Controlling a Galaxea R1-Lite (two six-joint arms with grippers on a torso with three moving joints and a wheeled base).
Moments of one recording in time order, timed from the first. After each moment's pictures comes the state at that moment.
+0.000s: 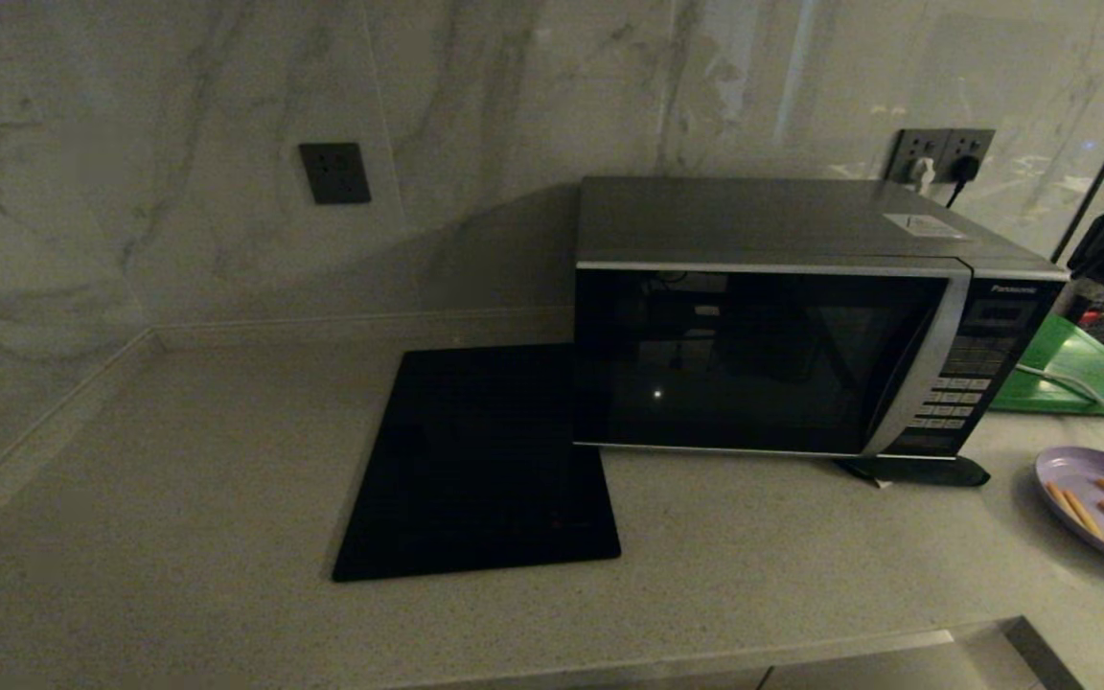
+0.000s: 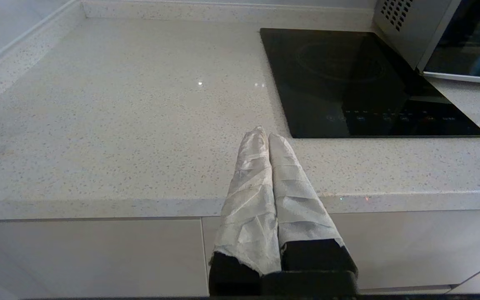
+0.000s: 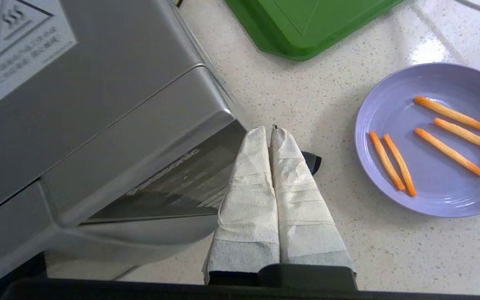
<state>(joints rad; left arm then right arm) 0.00 0.00 0.00 -0.01 0.03 -0.07 -0.24 1.82 -1.77 0.51 -0.18 0.47</state>
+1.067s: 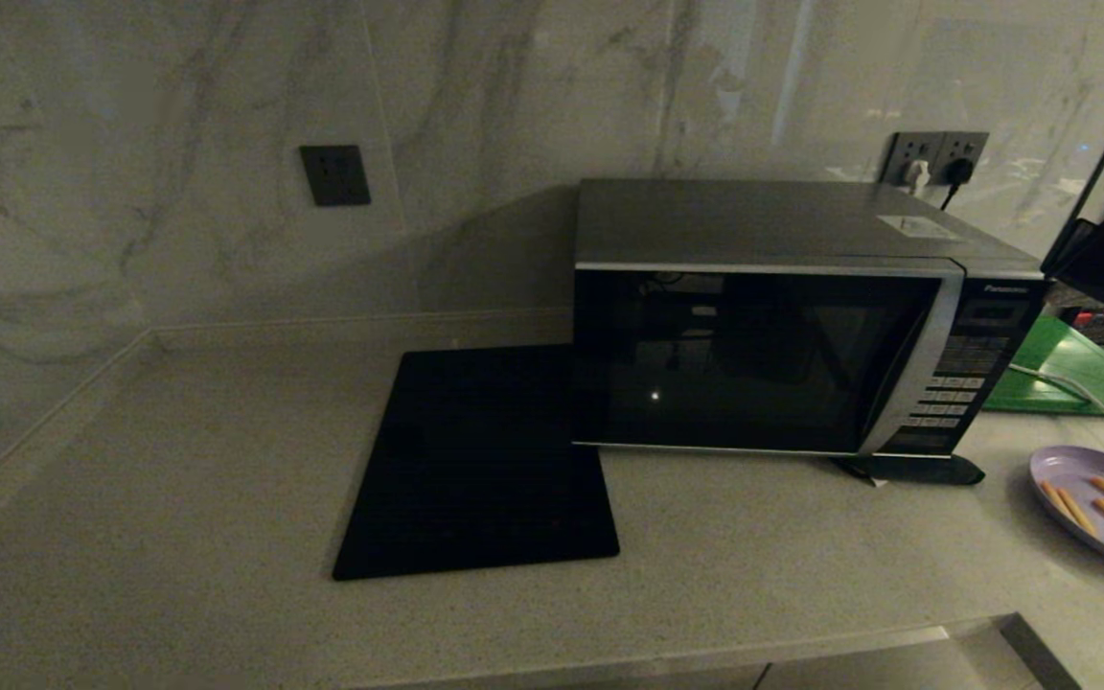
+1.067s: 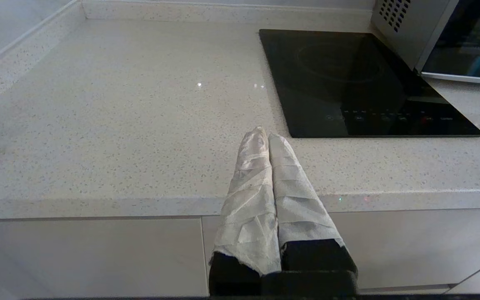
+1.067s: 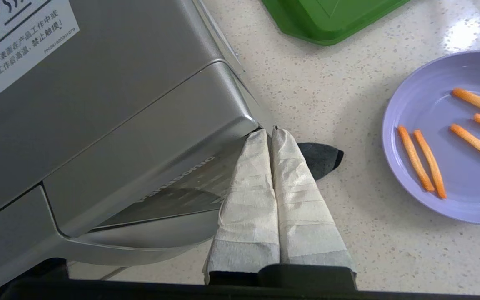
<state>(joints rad) 0.00 0.00 0.00 -0.01 0.03 -0.07 -0.24 1.91 -1.86 0.52 -0.07 0.48</state>
